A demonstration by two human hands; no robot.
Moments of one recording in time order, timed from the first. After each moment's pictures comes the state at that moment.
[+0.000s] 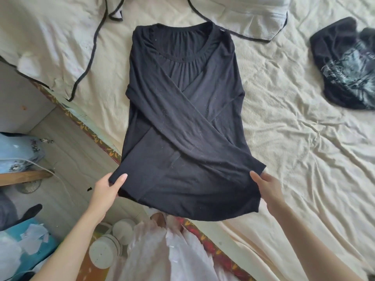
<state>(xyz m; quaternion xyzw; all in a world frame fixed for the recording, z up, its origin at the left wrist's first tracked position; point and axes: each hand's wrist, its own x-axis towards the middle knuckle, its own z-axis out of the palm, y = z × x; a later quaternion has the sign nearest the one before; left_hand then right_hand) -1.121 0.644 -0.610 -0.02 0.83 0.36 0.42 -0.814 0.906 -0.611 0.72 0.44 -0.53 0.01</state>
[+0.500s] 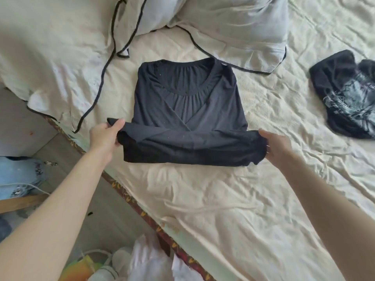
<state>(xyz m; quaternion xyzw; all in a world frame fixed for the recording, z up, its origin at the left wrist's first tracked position) -1.257 0.821 -0.583 -0.08 0.80 0.50 0.34 -0.938 1.064 -0.592 0.70 0.35 -0.61 -0.12</state>
